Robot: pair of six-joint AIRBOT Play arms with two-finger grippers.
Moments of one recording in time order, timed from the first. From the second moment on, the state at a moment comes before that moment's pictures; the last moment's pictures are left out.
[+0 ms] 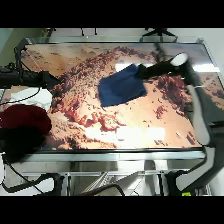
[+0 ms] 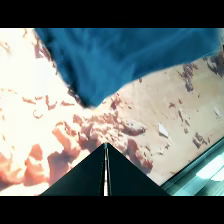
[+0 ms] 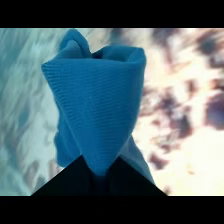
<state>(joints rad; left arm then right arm) 0.17 -1.37 1.51 0.77 -1.41 -1.17 0.05 -1.78 1.83 -0.88 1.12 1.49</state>
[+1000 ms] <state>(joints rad) 0.17 -1.37 1.51 0.77 -1.42 -1.17 -0.59 -1.43 1.85 -1.59 1.55 1.99</state>
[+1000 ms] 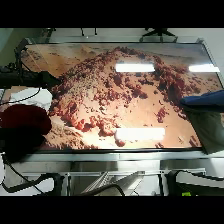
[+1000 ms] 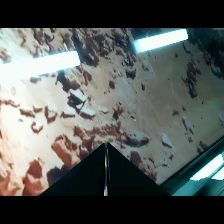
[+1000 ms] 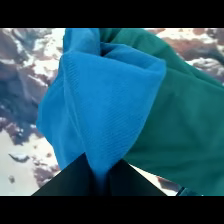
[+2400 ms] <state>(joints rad) 0.17 -1.37 1.40 0.76 -1.41 -1.15 -0.65 -1.27 1.21 -1.97 1.60 1.99</state>
